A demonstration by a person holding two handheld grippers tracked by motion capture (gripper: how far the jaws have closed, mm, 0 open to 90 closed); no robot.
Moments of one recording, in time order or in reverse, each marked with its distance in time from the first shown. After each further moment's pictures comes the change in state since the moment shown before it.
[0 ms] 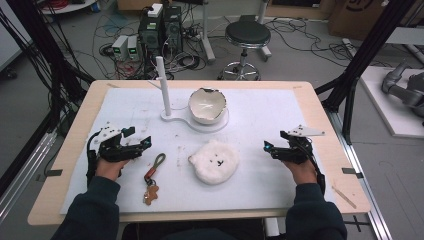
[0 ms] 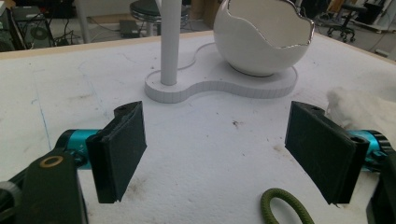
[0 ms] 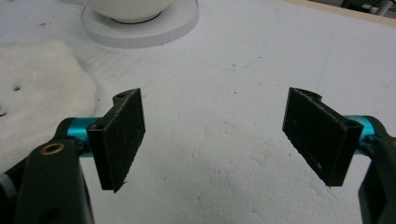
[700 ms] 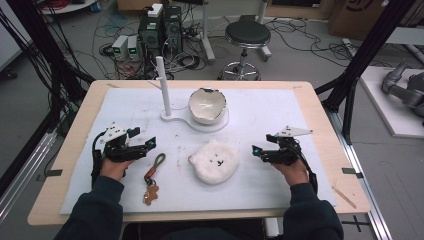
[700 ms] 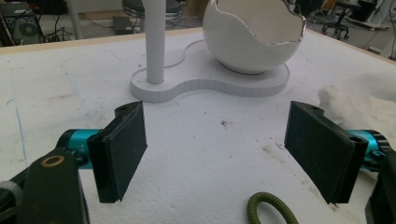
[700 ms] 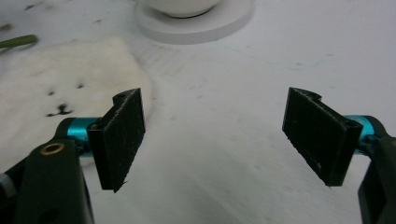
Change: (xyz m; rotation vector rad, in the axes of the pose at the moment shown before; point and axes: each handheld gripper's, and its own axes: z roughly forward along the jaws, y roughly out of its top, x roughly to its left) left arm -0.010 0.000 0.009 0.013 -0.024 0.000; right arm 0.026 0.005 0.019 0.046 0.182 0.002
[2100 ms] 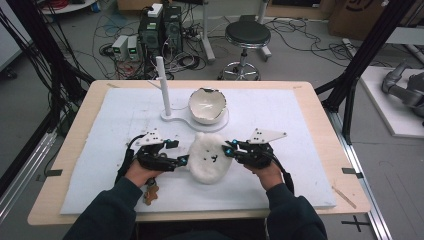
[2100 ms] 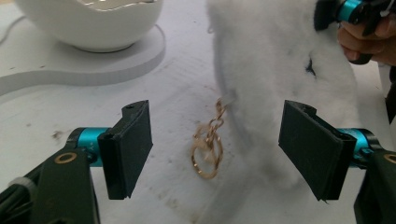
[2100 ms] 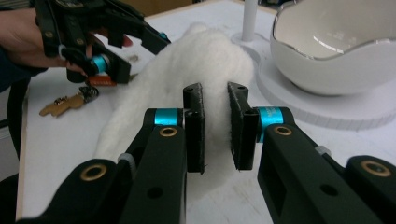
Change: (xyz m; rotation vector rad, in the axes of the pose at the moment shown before) left arm -0.073 0.007 0.046 0.164 -0.355 0.101; right arm 0.070 0.028 0.024 -0.160 0.263 -0.184
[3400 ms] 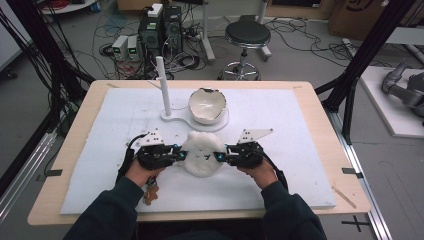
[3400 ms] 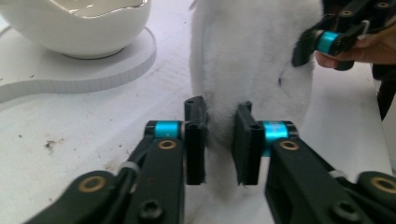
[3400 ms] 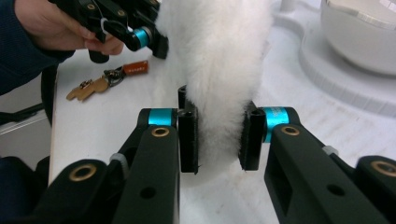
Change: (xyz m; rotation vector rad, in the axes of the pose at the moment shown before) left arm 0.003 -0.001 -0.006 -0.015 -0.005 -0.016; right arm -0.001 -0.001 0.024 0.090 0.121 0.026
